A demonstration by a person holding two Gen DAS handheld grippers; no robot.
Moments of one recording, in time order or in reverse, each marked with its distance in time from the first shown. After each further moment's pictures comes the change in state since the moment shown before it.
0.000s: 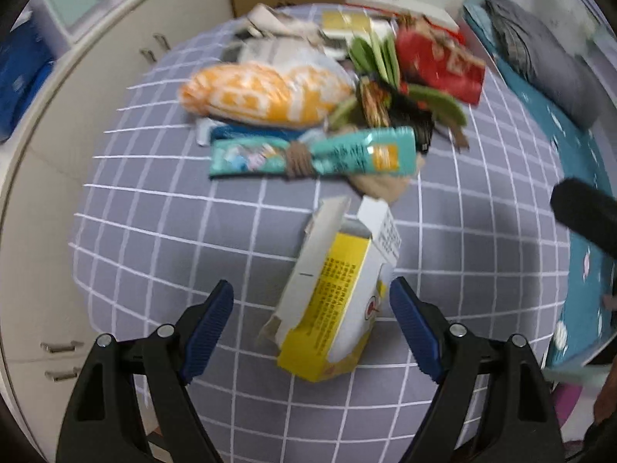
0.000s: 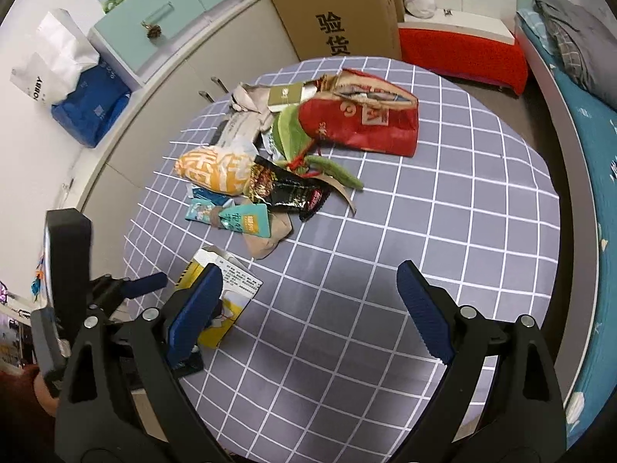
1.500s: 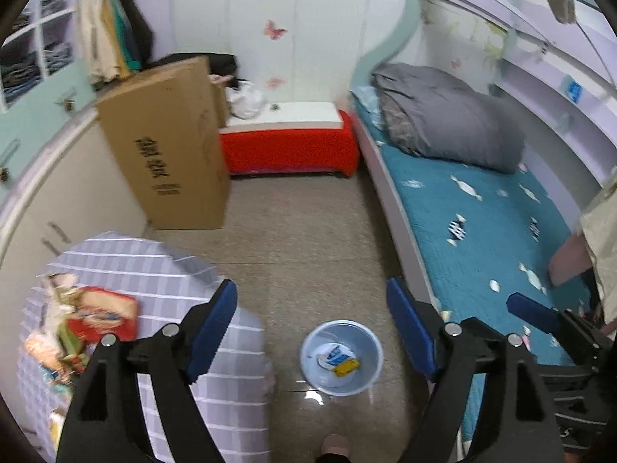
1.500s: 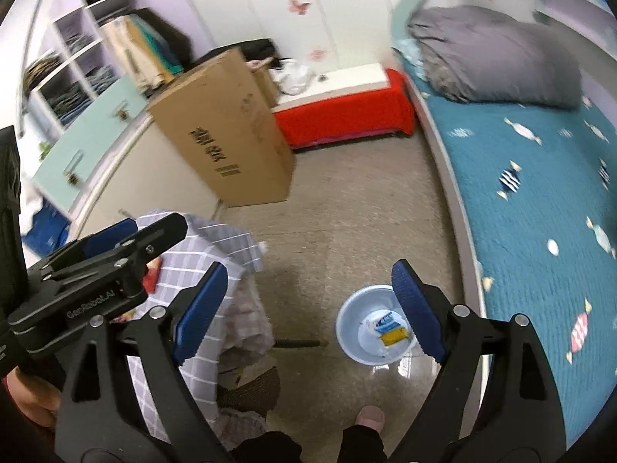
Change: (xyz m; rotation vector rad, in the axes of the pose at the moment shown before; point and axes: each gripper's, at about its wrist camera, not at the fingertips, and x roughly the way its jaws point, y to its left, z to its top) left arm -0.104 -0.398 0.158 0.142 -0.427 -0.095; right arm -0.186 -0.338 0.050 0.194 -0.284 -0.115
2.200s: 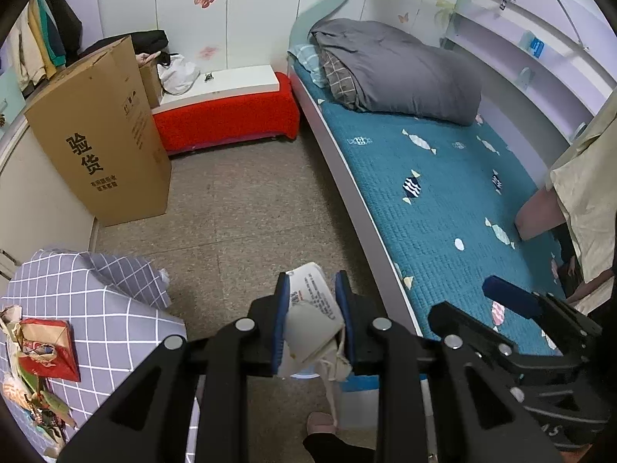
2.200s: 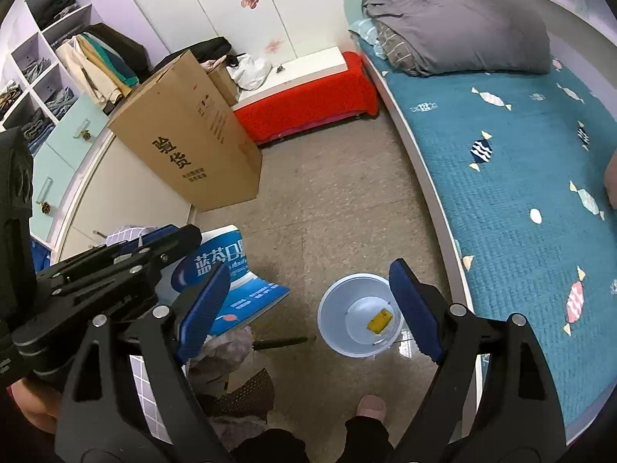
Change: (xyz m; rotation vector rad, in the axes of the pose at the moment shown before) left arm 0.070 -0.061 0.012 0.132 0.147 -0.207; right arm 0.019 -0.061 0.002 0.151 0.035 -0.106
